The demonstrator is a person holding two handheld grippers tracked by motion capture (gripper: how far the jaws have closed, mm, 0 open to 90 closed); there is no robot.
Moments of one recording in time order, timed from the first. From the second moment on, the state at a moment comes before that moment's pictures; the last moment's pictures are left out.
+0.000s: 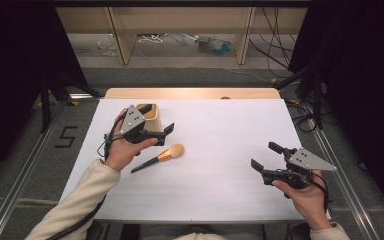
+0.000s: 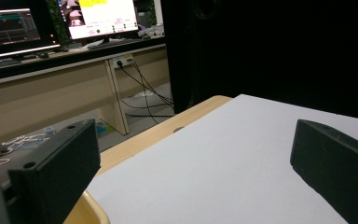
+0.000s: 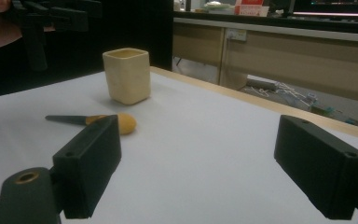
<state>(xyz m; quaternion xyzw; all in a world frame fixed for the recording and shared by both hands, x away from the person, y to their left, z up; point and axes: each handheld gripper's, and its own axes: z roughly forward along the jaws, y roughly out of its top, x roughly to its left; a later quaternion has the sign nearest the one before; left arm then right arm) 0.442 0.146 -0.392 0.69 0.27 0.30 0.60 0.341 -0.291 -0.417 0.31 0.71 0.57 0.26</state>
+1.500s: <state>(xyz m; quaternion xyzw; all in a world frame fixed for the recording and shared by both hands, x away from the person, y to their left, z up) 0.463 0.140 -0.390 0.79 0.24 0.26 0.50 0.343 -0.289 -0.419 0.32 0.70 0.58 0.25</state>
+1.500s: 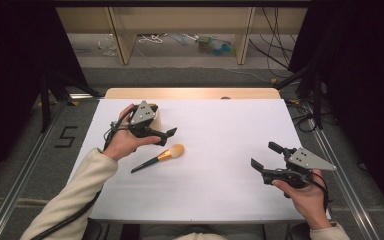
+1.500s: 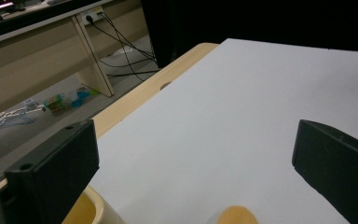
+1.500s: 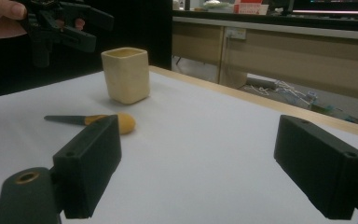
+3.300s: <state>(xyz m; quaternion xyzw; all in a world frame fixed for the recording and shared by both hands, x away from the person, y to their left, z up) 0.473 0.133 -0.407 0.93 0.22 0.18 0.26 0.344 -0.289 -0.420 0.32 0.71 0.58 0.25</state>
